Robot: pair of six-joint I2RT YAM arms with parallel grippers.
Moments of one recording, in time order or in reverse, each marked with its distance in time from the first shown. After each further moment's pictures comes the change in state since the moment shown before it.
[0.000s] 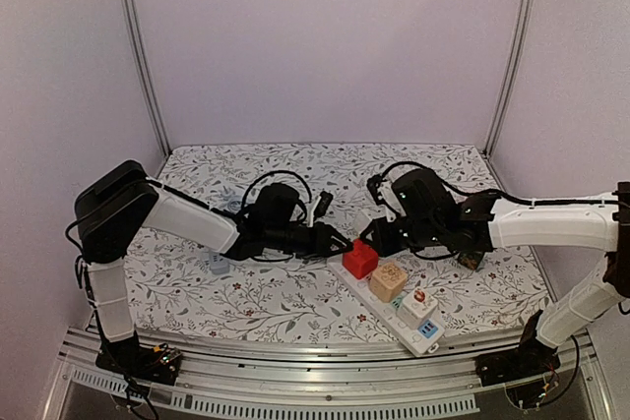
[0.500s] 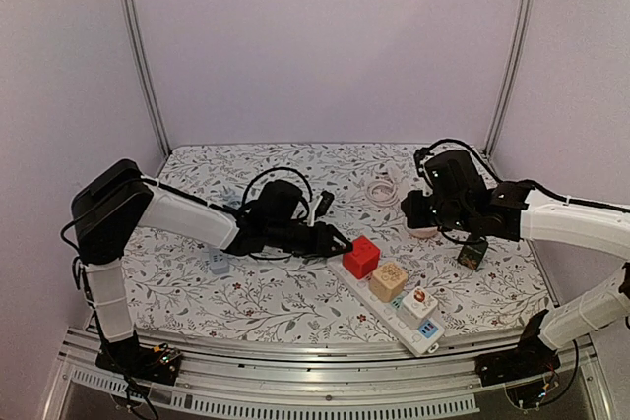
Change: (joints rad) left arm -0.006 -0.021 0.026 -0.078 -0.033 0.062; right arm -0.075 -0.186 0.000 -0.070 0.251 0.051
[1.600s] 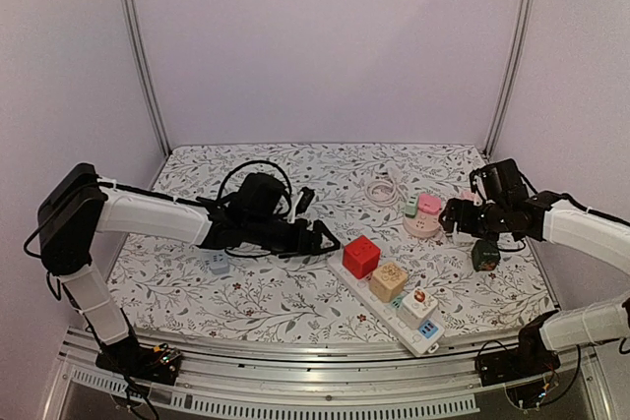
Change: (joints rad) left arm 0.019 -0.207 -0.061 -0.254 -0.087 0.029; right arm -0.480 -0.094 -0.215 -0.101 -0.261 0.022
